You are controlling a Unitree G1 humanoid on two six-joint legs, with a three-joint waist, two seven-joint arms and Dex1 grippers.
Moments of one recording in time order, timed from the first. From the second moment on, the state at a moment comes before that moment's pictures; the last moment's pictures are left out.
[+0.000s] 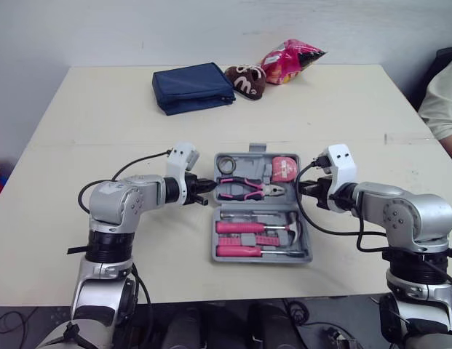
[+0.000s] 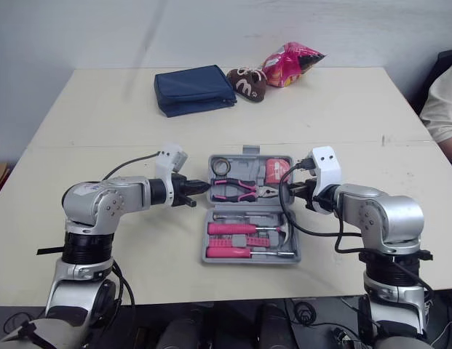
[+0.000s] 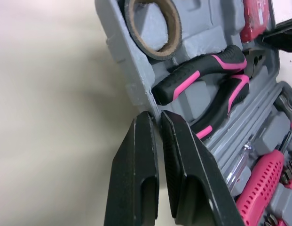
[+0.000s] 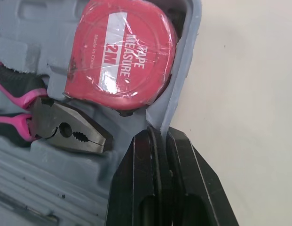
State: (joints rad) left arm -0.70 0.35 0.05 -0.07 -0.42 1.21 -0.46; right arm -0.57 -0.50 -0.15 -0.25 0.47 1.30 0.36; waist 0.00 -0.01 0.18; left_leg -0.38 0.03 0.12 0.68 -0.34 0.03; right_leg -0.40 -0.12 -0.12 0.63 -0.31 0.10
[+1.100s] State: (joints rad) left arm -0.28 0.45 -0.08 -0.13 -0.01 0.00 -0.50; right arm -0.13 -0.54 0.03 -0.19 0.04 0.00 0.40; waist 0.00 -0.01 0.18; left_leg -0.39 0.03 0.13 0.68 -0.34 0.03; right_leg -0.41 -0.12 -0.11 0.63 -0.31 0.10
